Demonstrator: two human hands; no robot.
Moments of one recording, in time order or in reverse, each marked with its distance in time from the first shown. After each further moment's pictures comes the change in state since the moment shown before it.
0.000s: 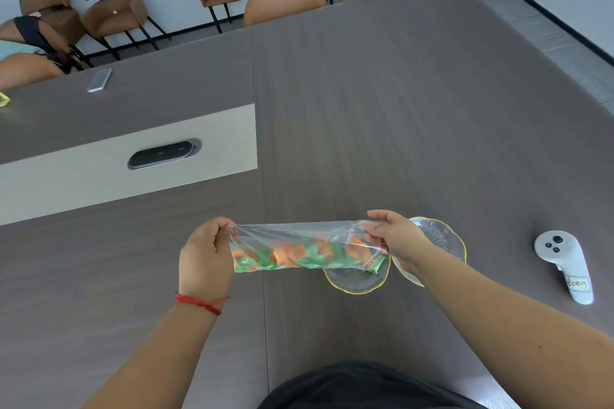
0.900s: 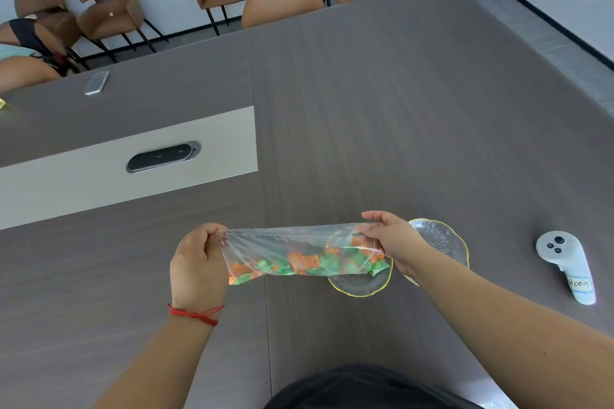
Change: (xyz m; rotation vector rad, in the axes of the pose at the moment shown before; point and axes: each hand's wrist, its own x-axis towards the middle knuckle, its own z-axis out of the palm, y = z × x) left_hand -0.004 0.006 -0.013 -0.055 0.059 -0.057; right_hand -0.005 -0.004 0.013 -0.003 -0.015 -0.014
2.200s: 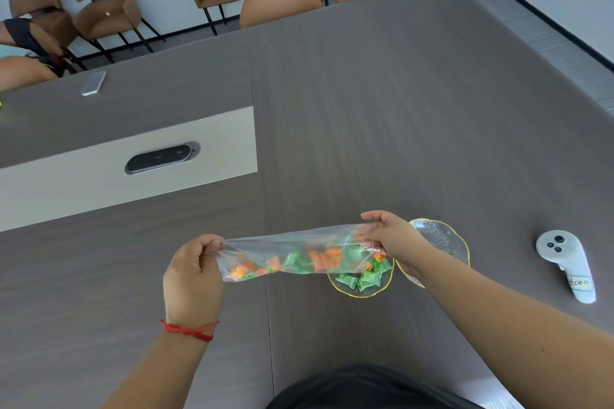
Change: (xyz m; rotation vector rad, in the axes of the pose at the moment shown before) left_hand -0.005 -0.010 -0.009 -0.004 0.009 -0.067; right_hand 0.000 0.000 0.001 -0.156 -0.027 -0.067
